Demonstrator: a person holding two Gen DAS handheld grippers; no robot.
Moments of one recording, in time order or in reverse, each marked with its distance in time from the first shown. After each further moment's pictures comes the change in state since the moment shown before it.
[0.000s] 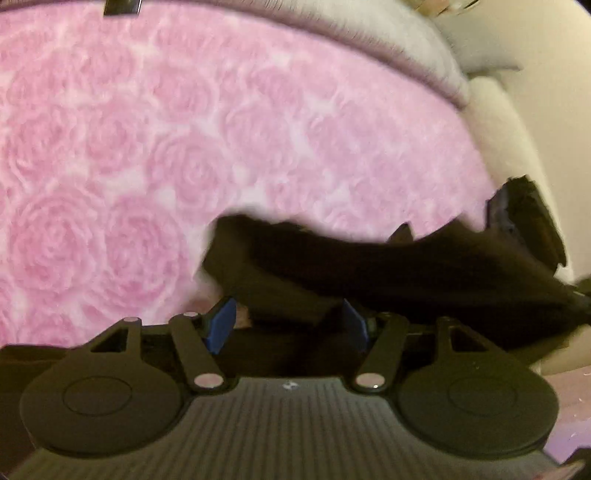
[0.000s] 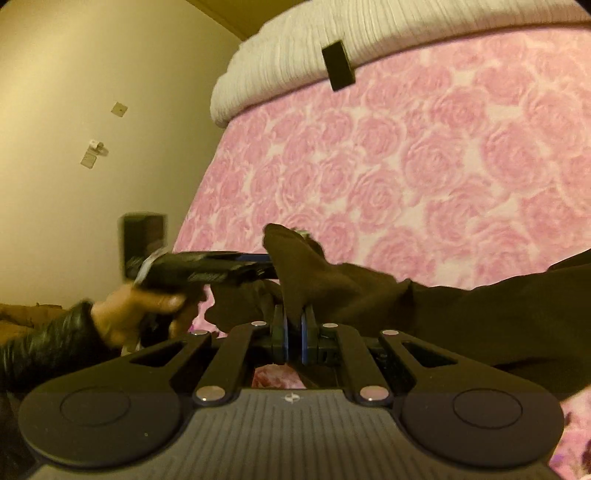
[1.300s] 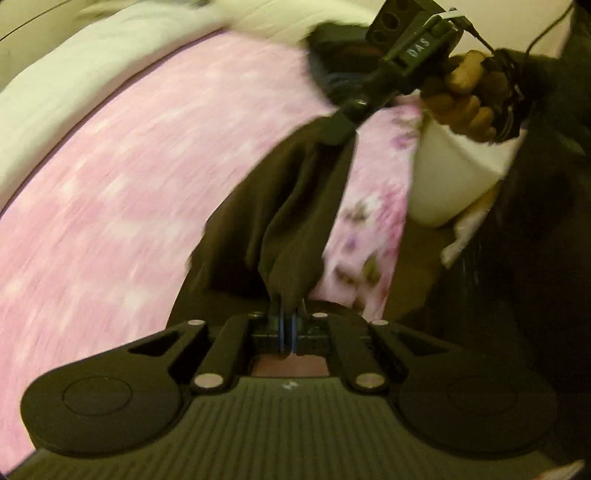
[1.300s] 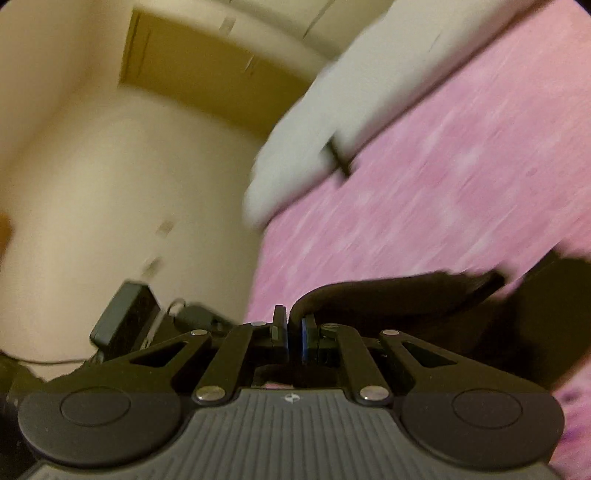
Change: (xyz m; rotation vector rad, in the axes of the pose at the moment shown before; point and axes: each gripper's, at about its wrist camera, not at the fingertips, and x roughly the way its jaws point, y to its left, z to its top) left arm -0.128 -0.188 -0.055 0.898 0.138 -0.048; right arm -0.105 -0.058 -0.008 0.187 -0.161 0.321
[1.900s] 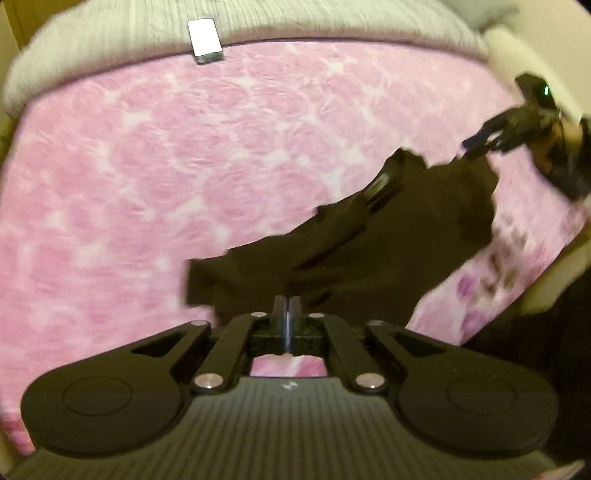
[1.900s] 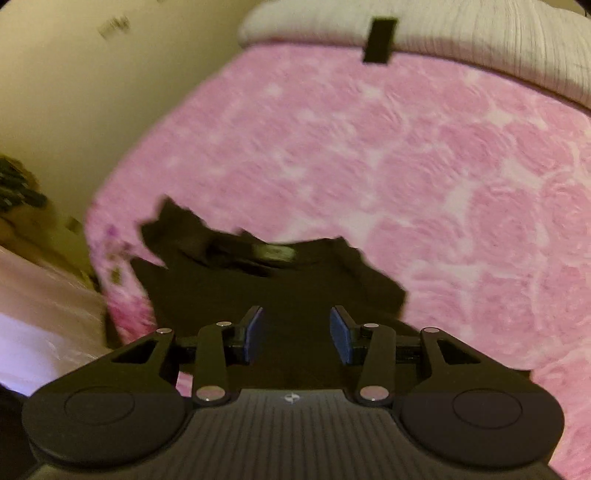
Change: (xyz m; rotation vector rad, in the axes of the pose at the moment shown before) left arm -0.067 0.090 -0.234 -0.706 -0.052 0.339; right arm 0.186 -0.043 0.022 -0.634 0.444 -0.450
